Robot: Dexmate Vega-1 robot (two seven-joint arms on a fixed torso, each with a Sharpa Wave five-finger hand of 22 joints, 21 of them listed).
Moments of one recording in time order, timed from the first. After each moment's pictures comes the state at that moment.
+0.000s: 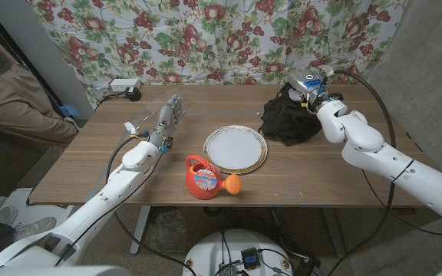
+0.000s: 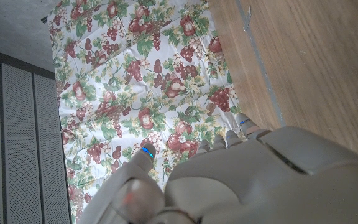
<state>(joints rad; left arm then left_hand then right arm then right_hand) 0.87 0.54 0.38 -1.33 -0.64 -0.31 -0.07 0.01 0.07 0.54 0.19 0.25 -0.17 0.05 0.18 0.17 -0.17 0.03 0.19 0.18 -0.17 0.04 0.19 0.18 -0.11 0.02 0.40 0.18 -0.73 -0.89 -0.61 -1.95 -0.82 -0.38 -0.04 1.37 0.15 0.46 -0.14 0.18 0.88 0.02 0.38 0.32 0.78 0.08 0.58 0.35 0.93 0.00 0.51 0.73 0.96 -0.12 0.92 0.42</state>
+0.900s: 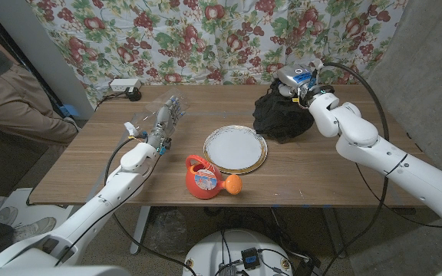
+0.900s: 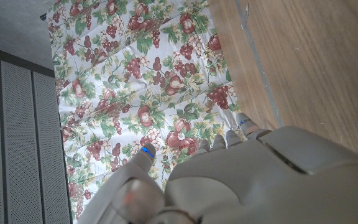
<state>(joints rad) 0.88 0.54 0.37 -1.33 -0.65 -0.32 -0.07 0.01 0.07 0.54 0.19 0.25 -0.17 0.05 0.18 0.17 -0.17 0.03 0.19 0.18 -0.17 0.04 0.19 0.18 -0.11 0.03 0.40 0.19 -0.69 -0.85 -0.62 -1.98 -0.89 -0.33 0.03 1.39 0.15 0.45 -0.14 0.18 0.89 0.02 0.38 0.31 0.78 0.08 0.58 0.35 0.93 0.00 0.50 0.76 0.96 -0.11 0.96 0.43</state>
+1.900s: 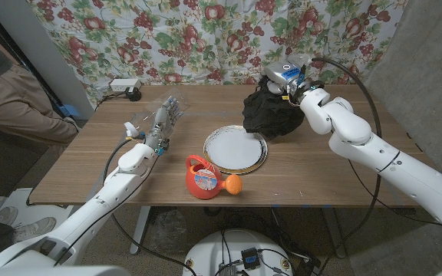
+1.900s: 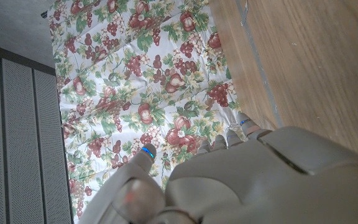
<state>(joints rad) 0.88 0.55 0.36 -1.32 -0.66 -0.33 -0.08 0.01 0.07 0.54 0.19 0.25 -0.17 0.06 0.18 0.17 -0.17 0.04 0.19 0.18 -0.17 0.04 0.19 0.18 -0.11 0.03 0.40 0.19 -0.66 -0.81 -0.63 -2.01 -0.95 -0.28 0.08 1.40 0.16 0.44 -0.14 0.18 0.88 0.04 0.37 0.30 0.79 0.08 0.57 0.35 0.93 0.00 0.49 0.79 0.96 -0.11 1.00 0.43</state>
